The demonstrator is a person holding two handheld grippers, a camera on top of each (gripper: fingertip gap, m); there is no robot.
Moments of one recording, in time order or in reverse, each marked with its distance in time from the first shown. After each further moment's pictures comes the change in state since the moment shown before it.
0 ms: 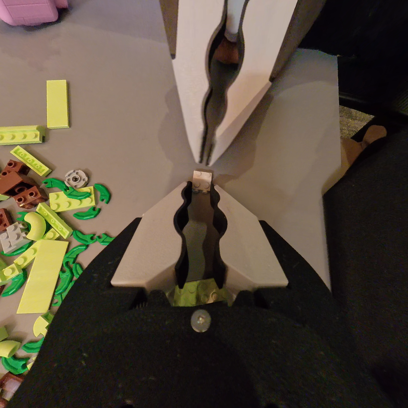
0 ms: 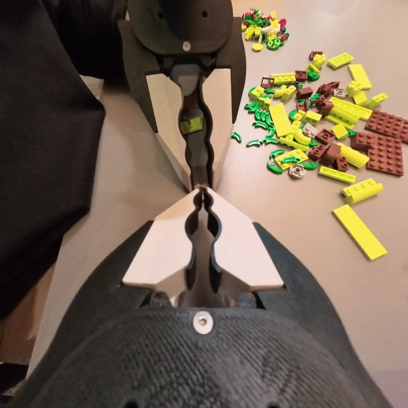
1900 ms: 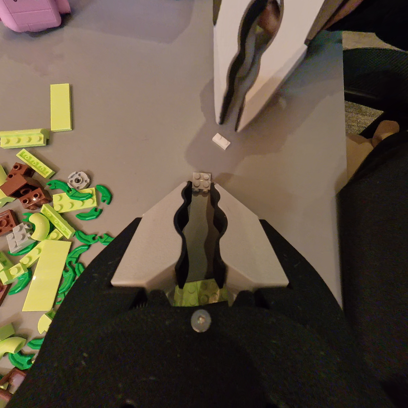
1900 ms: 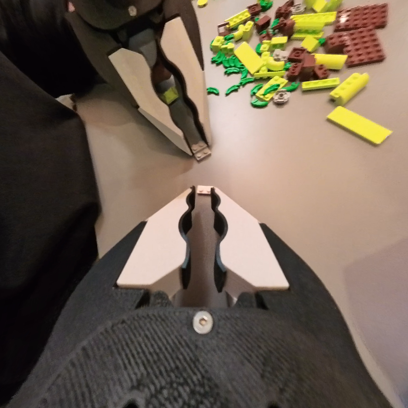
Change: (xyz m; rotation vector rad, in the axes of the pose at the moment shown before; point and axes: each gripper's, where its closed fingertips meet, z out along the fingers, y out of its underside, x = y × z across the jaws) left arm 0.000 0.000 0.001 -0.003 -0.026 0.024; right arm -0.012 0.031 -0.031 -0.042 0.155 0.324
